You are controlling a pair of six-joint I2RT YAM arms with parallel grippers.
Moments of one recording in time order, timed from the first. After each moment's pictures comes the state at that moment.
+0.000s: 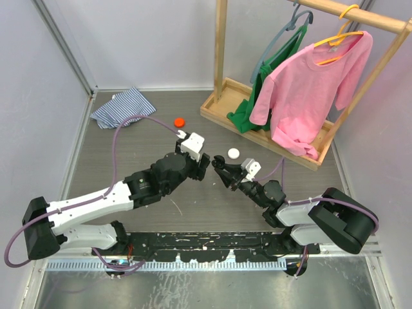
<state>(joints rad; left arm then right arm) -1.11 1.14 0.88 -0.02 -0.48 -0.12 0.79 1.29 0.10 1.42 -0.06 0.00</state>
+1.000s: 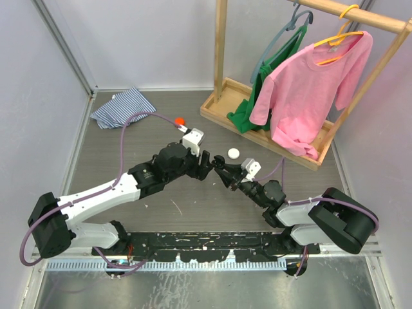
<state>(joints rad) -0.93 1.23 0.89 -0.09 -0.15 -0.29 0.79 1.29 0.10 1.42 -0.06 0.00</state>
